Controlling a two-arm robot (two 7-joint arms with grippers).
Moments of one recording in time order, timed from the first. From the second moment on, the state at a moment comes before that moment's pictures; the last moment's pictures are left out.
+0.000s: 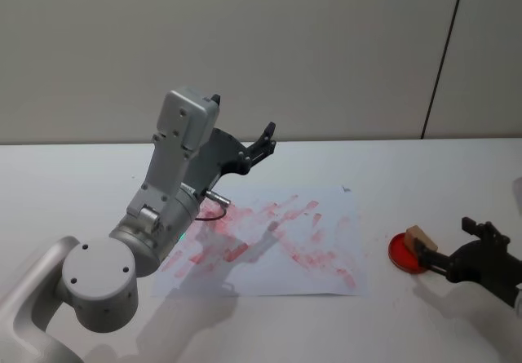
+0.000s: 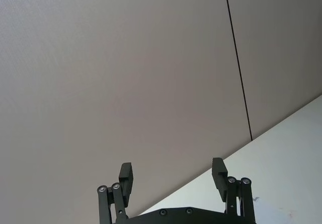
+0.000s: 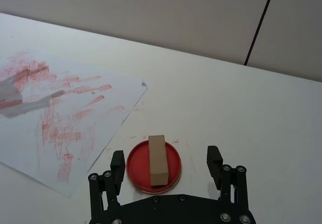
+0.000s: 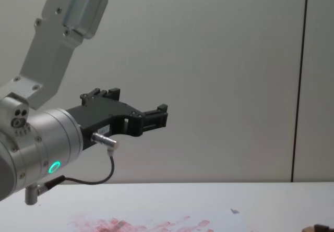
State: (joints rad) left arm -0.24 0.38 0.45 -1.63 -0.20 0.01 -0.01; right arm -0.09 0.45 -0.19 -1.72 0.33 0.30 0.21
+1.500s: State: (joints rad) left arm -0.24 0.38 0.45 -1.63 -0.20 0.01 -0.01; right arm 0.01 0.37 -0.25 -1.61 0.22 0.35 0.25
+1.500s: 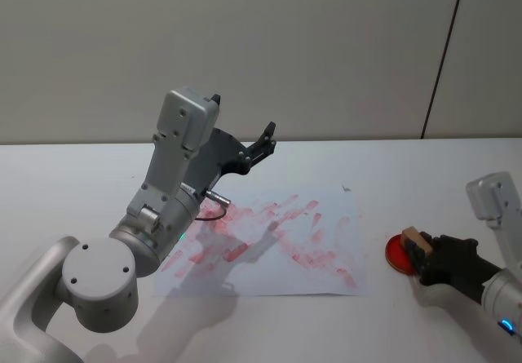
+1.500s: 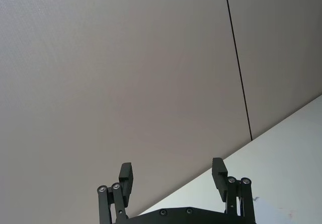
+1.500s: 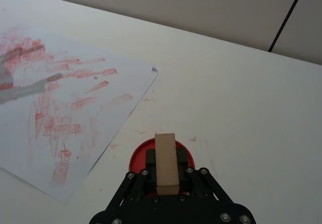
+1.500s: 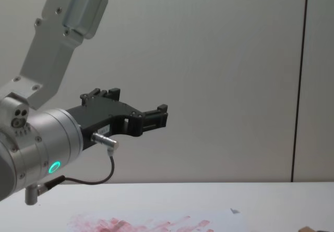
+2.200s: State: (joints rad) left arm -0.24 0.38 0.45 -1.63 -0.20 0.01 -0.01; right arm 0.10 0.30 -0.27 -1.59 0.22 0.24 0.33
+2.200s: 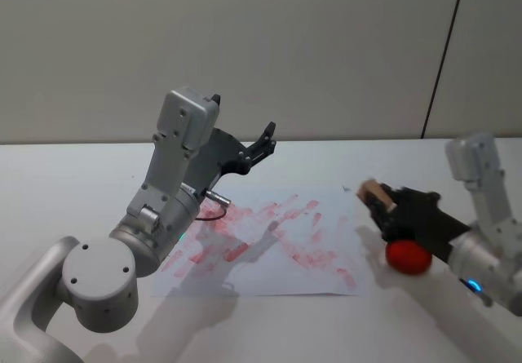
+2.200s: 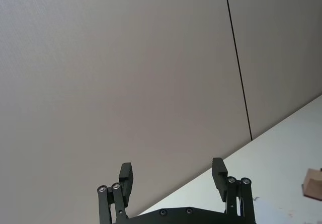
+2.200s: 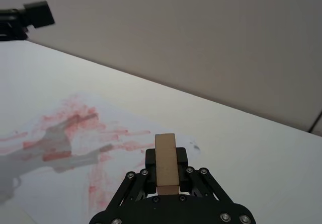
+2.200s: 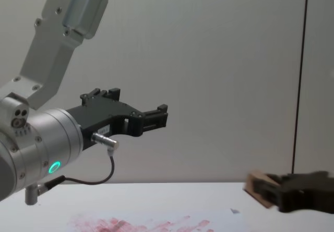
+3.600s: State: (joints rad) left arm -0.24 0.38 0.45 -1.63 -0.20 0.01 -0.01; right arm 0.30 0.12 -0.42 -1.26 0.04 0.36 0.51
